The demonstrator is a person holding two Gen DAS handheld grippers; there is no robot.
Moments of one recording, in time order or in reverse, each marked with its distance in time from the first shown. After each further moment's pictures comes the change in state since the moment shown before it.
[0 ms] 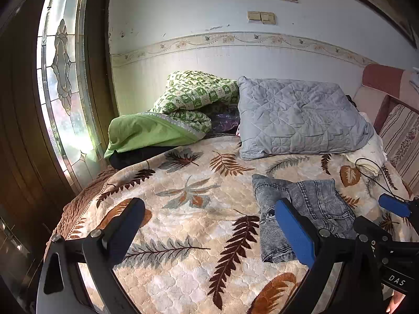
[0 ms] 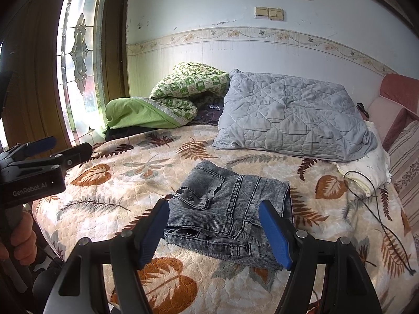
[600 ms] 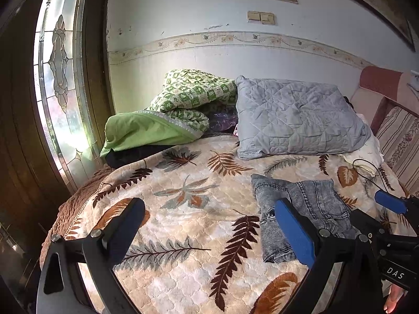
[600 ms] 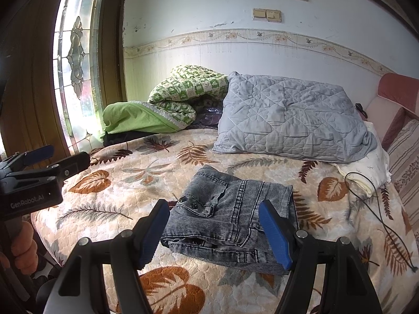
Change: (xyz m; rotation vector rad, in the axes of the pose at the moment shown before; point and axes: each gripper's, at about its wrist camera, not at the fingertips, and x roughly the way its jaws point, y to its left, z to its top) left arm 0.005 0.007 -0.001 -0.008 0.005 -0.029; right arm 0.007 0.008 0.007 0.018 -0.012 -0.012
